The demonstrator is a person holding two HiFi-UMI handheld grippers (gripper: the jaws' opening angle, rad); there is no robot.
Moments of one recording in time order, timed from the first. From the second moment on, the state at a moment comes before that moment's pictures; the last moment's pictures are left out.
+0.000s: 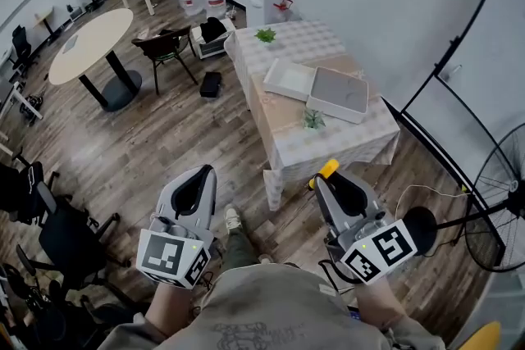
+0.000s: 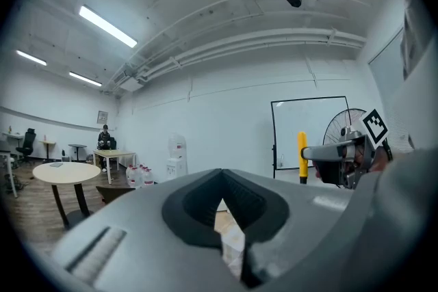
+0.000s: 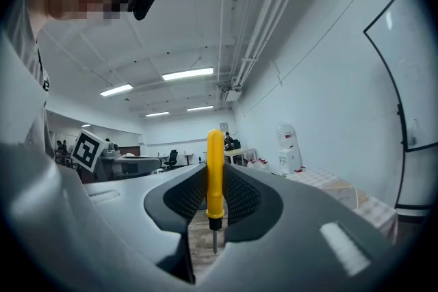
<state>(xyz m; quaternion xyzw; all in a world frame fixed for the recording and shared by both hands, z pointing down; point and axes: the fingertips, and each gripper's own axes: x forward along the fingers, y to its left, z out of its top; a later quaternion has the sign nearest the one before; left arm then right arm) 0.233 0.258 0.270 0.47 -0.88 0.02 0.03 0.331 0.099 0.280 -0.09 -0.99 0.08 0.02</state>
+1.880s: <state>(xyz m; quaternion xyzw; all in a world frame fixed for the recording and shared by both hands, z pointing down) -0.197 0.120 0.349 0.60 -0.79 0.03 0.12 -0.066 -0.037 0.387 0.11 -0.97 -0.06 0.21</state>
